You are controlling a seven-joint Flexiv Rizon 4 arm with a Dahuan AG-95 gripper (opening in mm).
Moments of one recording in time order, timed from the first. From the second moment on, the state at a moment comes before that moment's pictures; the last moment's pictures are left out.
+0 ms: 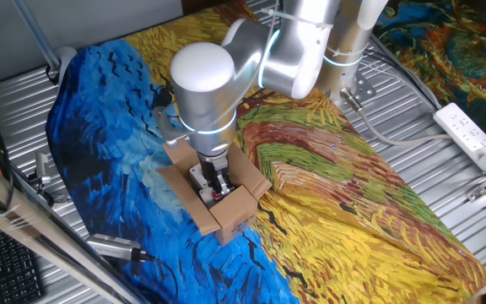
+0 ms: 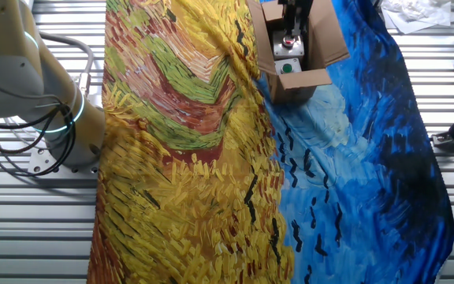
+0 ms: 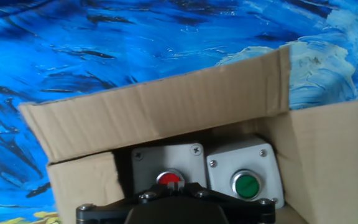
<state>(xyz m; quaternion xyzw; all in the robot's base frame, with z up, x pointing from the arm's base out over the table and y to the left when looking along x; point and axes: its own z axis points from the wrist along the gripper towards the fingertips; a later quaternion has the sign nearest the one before) 0.504 0.213 0.119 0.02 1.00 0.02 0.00</state>
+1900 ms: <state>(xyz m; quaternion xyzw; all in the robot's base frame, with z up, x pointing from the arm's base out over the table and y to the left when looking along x) 0.485 0.237 0.124 0.03 1.00 0.05 0.03</state>
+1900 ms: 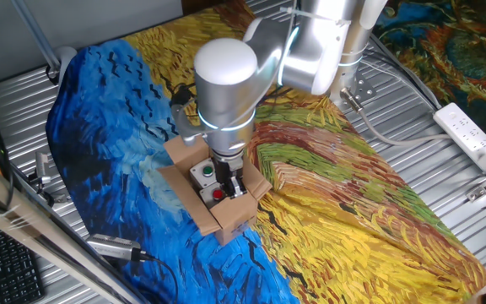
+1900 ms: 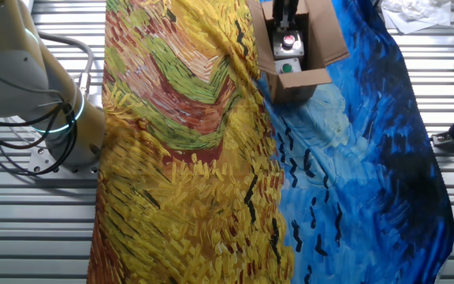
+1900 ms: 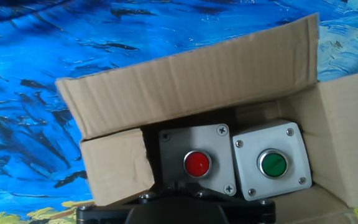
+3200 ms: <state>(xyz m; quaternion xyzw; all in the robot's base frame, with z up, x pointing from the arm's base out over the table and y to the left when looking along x) 0.474 0.245 0.149 0.04 1.00 0.07 0.03</state>
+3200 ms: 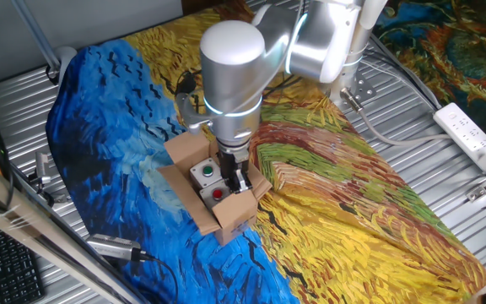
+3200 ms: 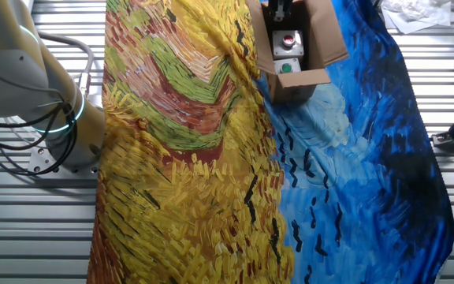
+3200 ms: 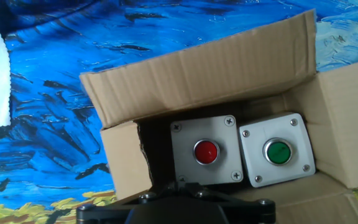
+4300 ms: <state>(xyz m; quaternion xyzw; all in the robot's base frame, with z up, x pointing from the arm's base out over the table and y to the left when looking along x) 0.479 0.276 0.162 0.06 1.00 0.06 0.02</state>
